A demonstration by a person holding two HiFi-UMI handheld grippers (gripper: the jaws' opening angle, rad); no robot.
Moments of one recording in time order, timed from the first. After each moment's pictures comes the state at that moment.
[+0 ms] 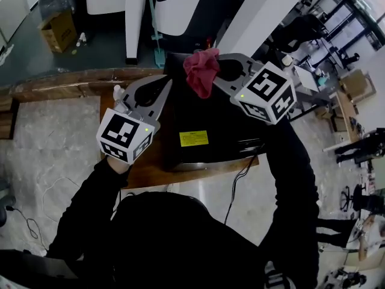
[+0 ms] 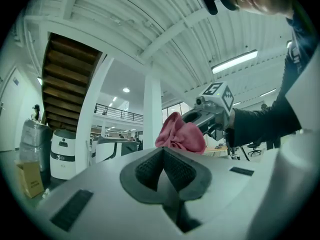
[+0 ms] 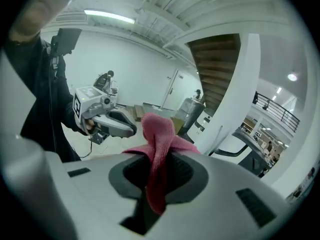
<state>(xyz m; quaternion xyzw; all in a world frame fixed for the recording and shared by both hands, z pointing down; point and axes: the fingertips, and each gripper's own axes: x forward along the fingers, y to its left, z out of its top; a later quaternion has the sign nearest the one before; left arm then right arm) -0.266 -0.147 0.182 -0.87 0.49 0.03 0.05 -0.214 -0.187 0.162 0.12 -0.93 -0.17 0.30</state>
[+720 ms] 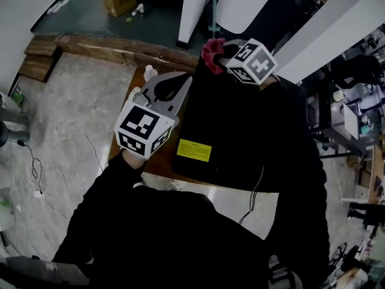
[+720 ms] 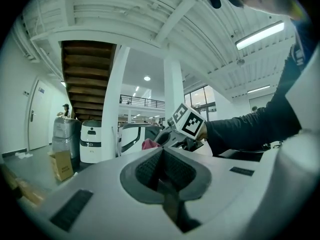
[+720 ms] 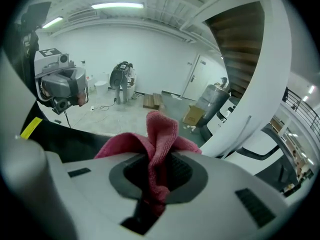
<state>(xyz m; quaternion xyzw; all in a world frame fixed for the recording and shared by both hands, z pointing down) -0.268 -0.205 0.234 -0.79 0.62 -0.03 -0.01 -0.279 -0.346 0.302 -0.01 -0.91 -0.17 0.39</state>
